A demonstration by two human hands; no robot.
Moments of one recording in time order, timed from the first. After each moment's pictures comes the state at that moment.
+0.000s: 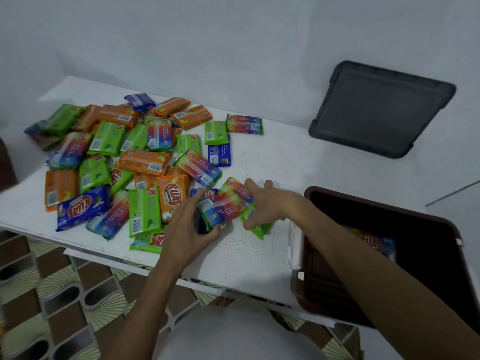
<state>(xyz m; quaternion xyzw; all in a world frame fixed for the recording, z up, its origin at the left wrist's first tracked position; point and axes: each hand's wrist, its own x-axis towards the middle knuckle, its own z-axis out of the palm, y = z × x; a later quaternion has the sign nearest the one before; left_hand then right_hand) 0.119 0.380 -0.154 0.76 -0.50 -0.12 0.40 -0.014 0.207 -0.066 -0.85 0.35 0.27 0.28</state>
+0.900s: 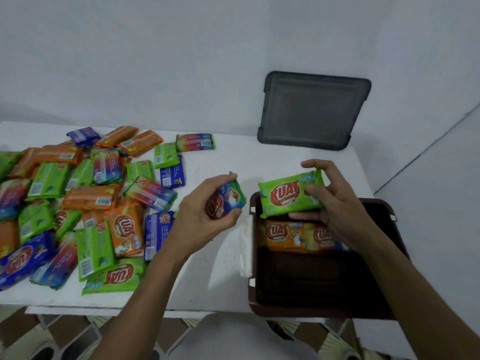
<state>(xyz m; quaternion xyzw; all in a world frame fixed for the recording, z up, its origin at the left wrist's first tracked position) 0.047 0.290 -0.064 0.59 -0.60 -0.24 0.49 -0.195 0.196 -0.007 -0.57 0.39 -0.31 0.65</state>
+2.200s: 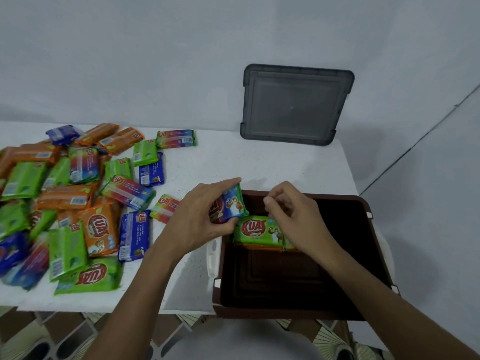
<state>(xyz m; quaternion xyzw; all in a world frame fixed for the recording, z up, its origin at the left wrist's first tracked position) 0.010 0.266 -0.066 0.63 -0.69 -0.16 0.31 -0.207 0.196 -0.050 -0.76 0.44 -0.27 0.39</state>
